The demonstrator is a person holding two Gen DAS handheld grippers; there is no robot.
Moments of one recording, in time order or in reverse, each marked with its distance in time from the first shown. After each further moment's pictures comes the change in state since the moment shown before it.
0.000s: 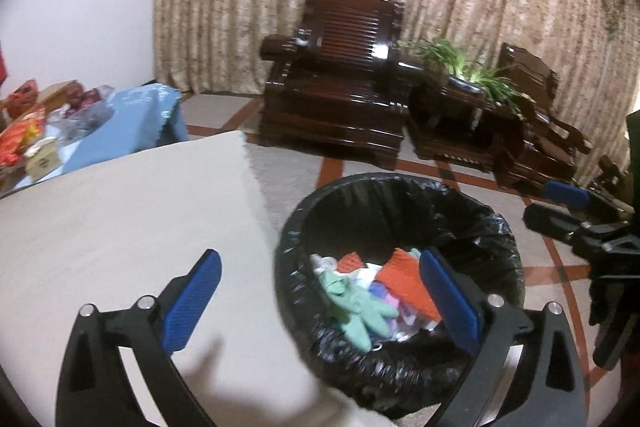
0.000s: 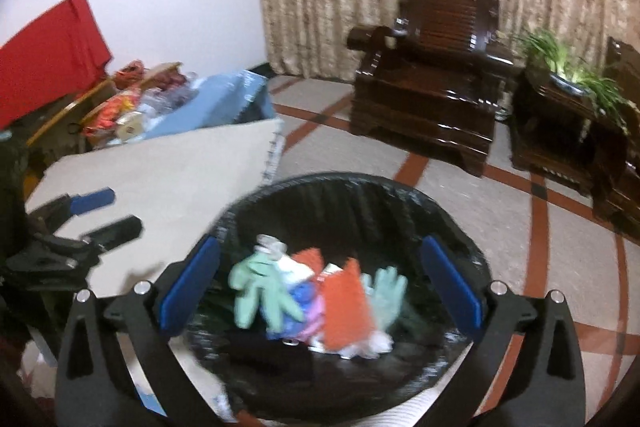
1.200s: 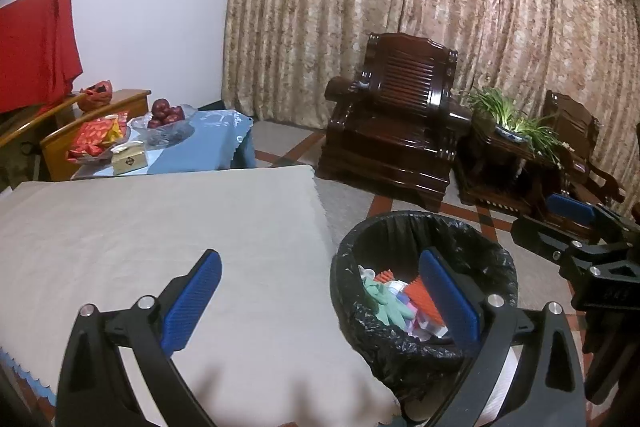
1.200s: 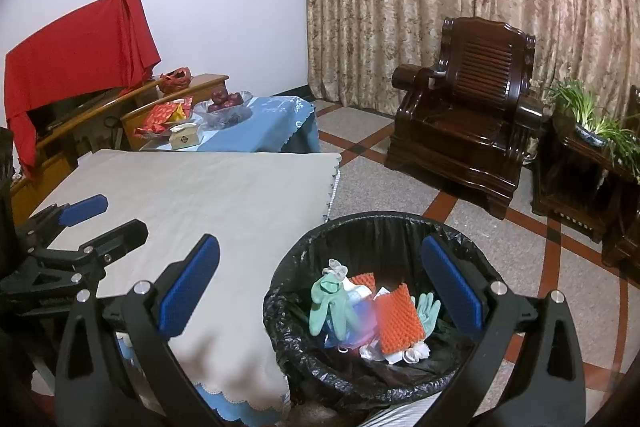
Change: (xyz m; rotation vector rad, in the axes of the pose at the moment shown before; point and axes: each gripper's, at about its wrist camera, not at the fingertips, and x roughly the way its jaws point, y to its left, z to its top) left arm -0.122 0.003 -0.009 -0.111 -0.135 0.198; right arm -0.071 0.084 0.022 -0.114 -0.080 0.066
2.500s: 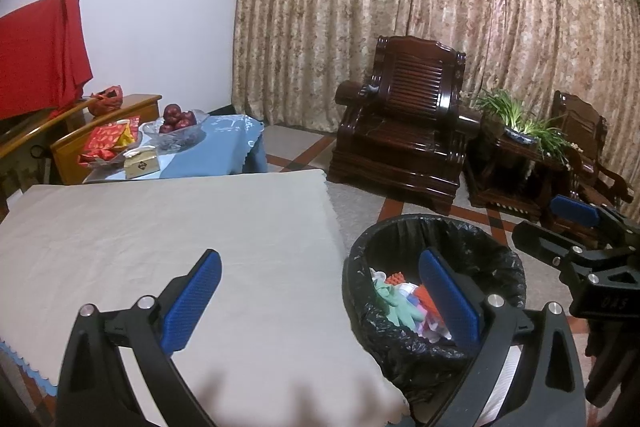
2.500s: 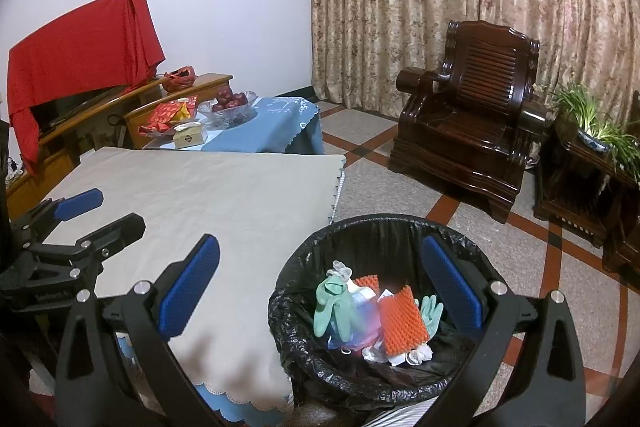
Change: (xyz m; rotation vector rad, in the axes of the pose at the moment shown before) left arm -0.008 0.008 0.004 0.003 -0.011 0.035; right arm -0.001 0.008 0.001 -0.009 -0.004 0.002
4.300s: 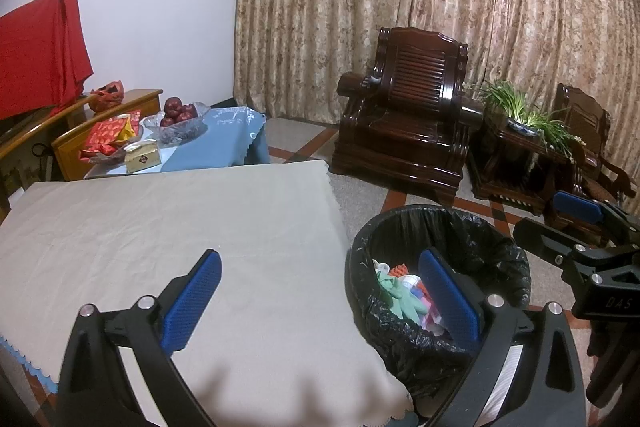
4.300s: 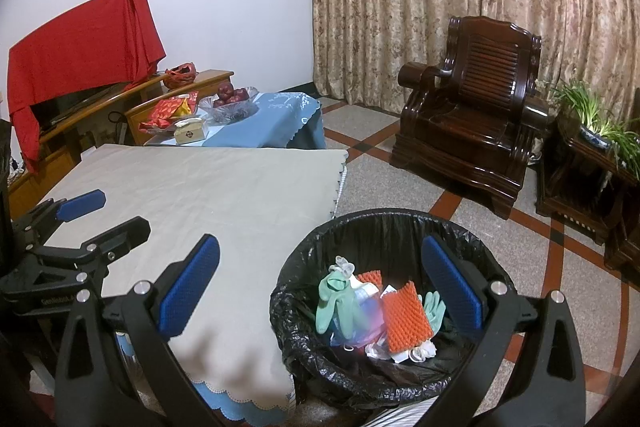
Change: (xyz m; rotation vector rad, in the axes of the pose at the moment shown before) left arm 0.005 0.002 -0.006 0.003 0.014 0.007; right arm 0.000 0.005 0.002 -0.001 0.004 0.001
